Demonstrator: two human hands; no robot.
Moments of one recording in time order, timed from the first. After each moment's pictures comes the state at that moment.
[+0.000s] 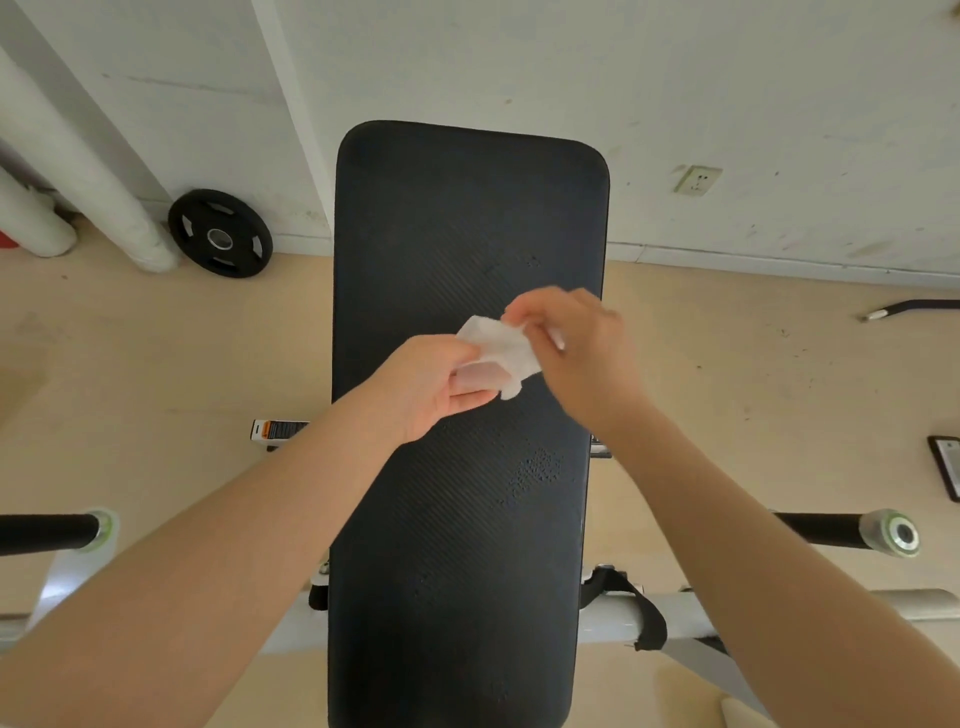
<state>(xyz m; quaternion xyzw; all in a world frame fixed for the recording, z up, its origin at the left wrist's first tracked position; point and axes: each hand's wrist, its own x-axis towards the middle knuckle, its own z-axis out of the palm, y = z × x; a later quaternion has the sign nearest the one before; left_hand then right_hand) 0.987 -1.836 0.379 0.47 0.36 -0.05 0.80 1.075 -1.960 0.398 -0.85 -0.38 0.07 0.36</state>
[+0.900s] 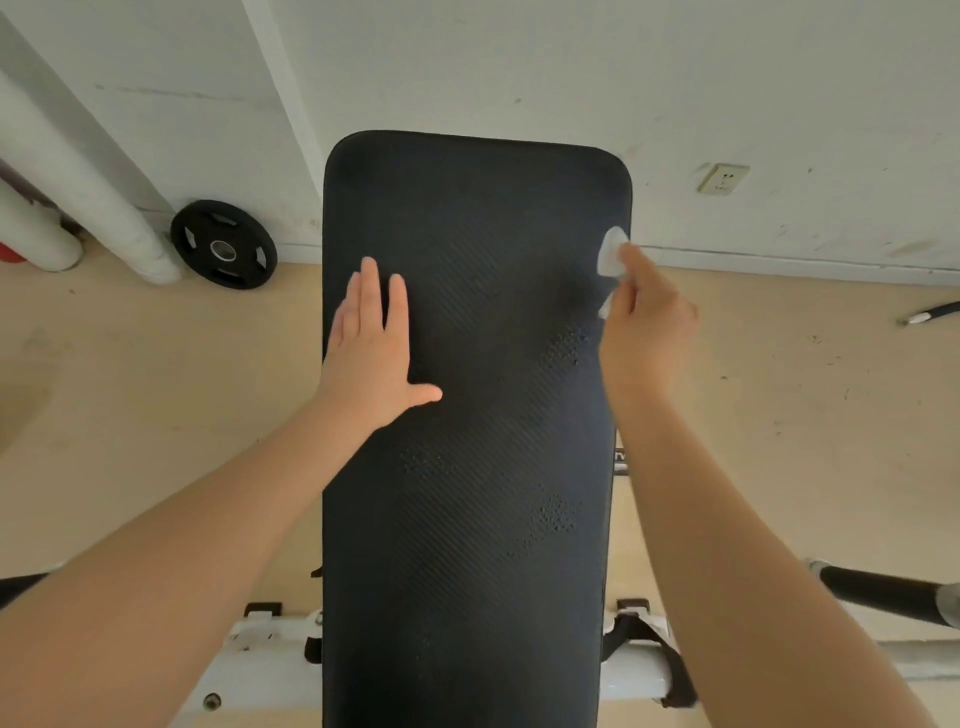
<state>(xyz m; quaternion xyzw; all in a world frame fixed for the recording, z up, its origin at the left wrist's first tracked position) 1.010 -1.772 0.337 0.95 0.28 -0.10 0.10 1.149 -1.934 0.357 -0.91 -0.14 -0.06 0.38</state>
